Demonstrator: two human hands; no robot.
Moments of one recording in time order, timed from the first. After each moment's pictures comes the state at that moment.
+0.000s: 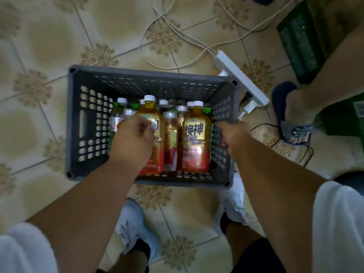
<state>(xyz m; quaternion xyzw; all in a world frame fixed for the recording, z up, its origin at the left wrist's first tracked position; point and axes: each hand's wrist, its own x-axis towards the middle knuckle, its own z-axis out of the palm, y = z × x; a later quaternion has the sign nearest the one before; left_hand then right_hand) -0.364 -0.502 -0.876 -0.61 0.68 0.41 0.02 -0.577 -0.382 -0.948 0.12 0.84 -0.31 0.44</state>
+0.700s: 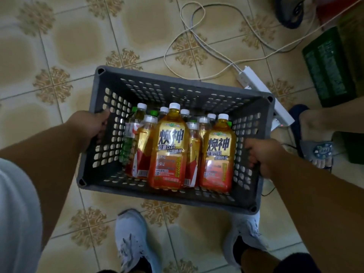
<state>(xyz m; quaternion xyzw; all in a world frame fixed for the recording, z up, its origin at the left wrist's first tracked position) -0.240 -0.647 -0.948 -0.76 0.44 0.47 0.03 -0.577 -0.385 -0.957 0.13 0.81 -0.30 0.49</state>
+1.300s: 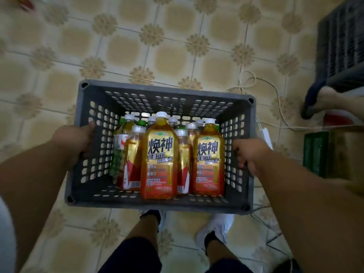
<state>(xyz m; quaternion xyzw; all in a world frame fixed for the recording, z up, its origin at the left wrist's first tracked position) -0.033 -0.557 -0.719 -0.86 0.24 0.43 -0.15 -0.462 -0.505 -0.704 -0.12 0.83 -0.17 0.52</state>
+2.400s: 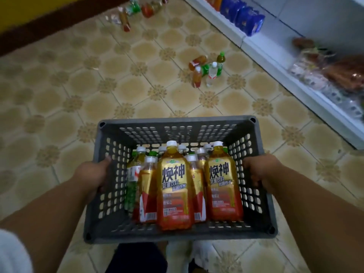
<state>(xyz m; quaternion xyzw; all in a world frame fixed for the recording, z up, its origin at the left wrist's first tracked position) 0.314 -0.630 -0.588 -0.86 -0.09 0.35 -0.37 -0.010 -0.927 -0.574 -0.52 0.71 0.06 0.47</state>
